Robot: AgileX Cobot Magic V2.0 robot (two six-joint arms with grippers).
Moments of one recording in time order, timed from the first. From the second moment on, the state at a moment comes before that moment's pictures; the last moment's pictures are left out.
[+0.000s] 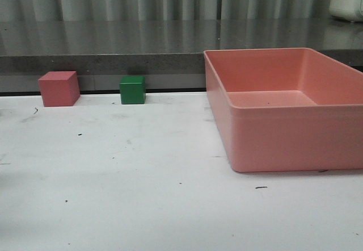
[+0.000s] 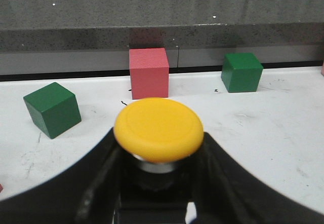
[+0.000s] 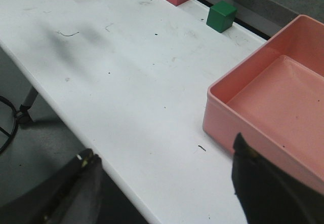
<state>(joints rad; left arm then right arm) -0.22 1.21 -0.27 -0.17 -0.61 0.09 0.82 0.44 -0.69 -0.08 0.79 0.02</state>
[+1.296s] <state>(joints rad) -0.26 1.87 -0.33 -0.12 -1.13 -0.08 0.82 0.44 -0.69 -0.08 0.79 0.02</state>
